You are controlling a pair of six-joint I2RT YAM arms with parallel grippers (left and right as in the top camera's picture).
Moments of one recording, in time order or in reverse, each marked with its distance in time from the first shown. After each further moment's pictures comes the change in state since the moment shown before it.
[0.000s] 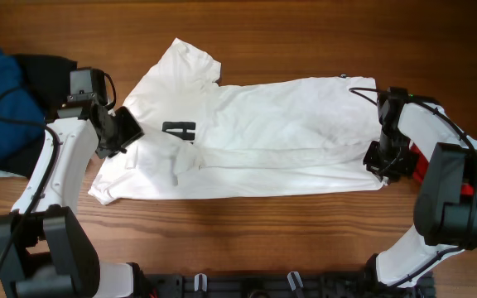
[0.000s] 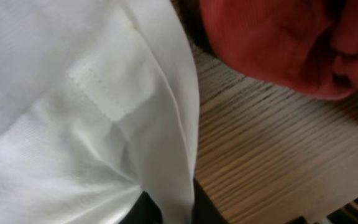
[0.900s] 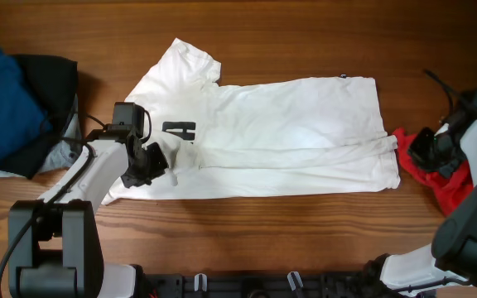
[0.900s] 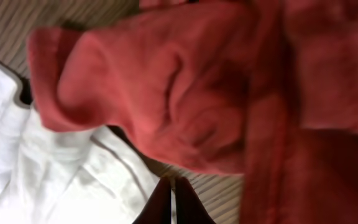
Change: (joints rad) left arm -0.146 0.002 -0.276 0.142 -0.003 0.004; right arm -0.360 -0.158 0.001 0.185 -0.282 -0.147
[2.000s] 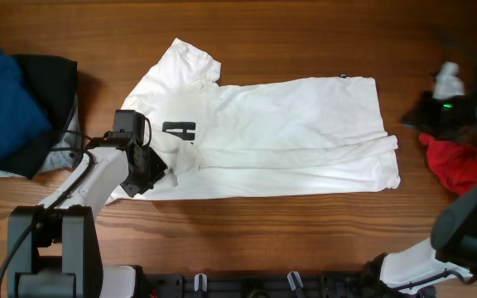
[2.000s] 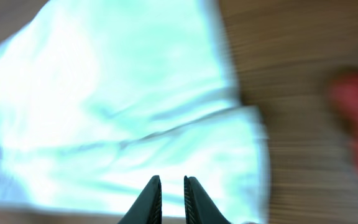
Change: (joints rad) left arm 0.000 -0.025 -0.061 0.013 -0.037 -0.256; right arm 0.090 0.048 0.359 -0.288 -0.366 -0.400
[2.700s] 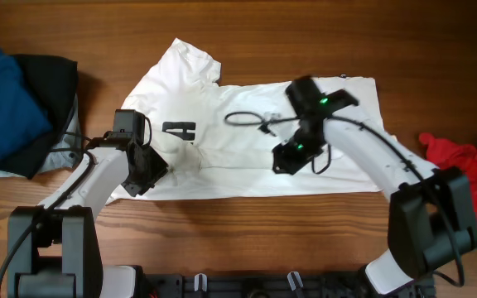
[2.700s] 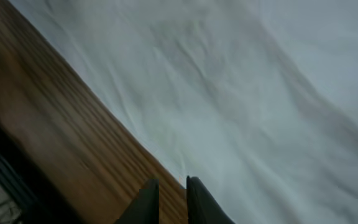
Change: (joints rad) left arm 0.000 -0.002 0.000 0.011 0.012 -0.038; right arm 0.837 0.000 -0.269 0.201 -0.003 -0.137
